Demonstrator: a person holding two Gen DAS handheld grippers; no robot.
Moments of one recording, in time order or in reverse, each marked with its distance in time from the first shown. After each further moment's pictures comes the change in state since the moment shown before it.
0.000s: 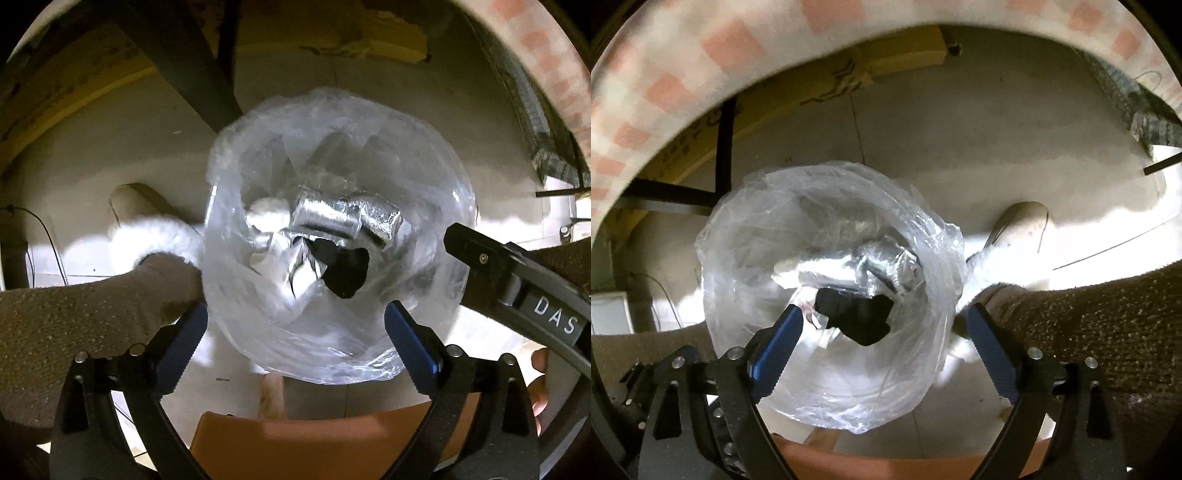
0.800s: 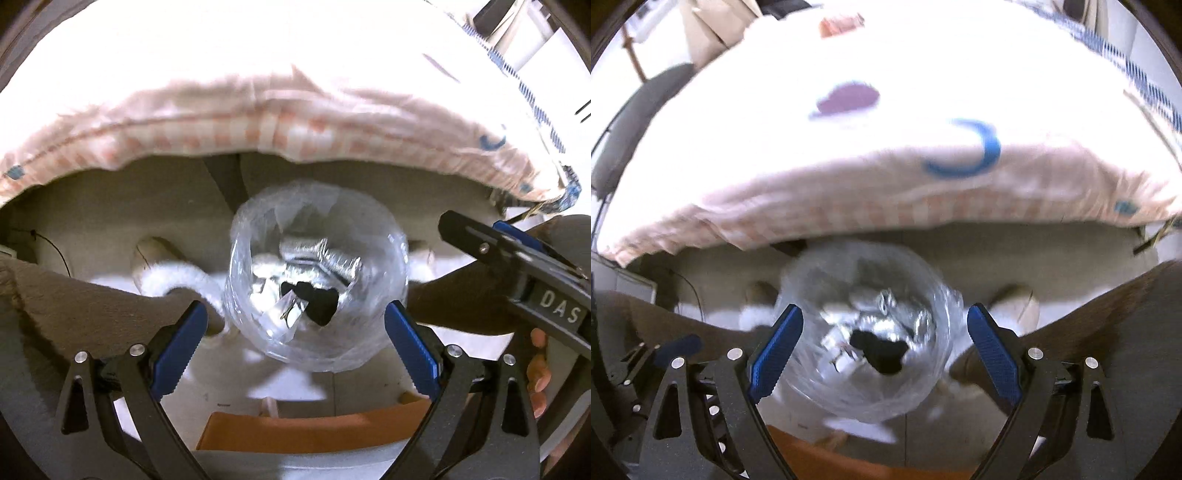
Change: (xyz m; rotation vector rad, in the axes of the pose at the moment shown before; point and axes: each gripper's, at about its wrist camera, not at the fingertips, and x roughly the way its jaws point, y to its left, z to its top) left arm -0.107 0.008 -0.047 0.035 -0.323 -0.067; right arm -0.137 0.024 -0.032 -0.189 -0.361 0.080
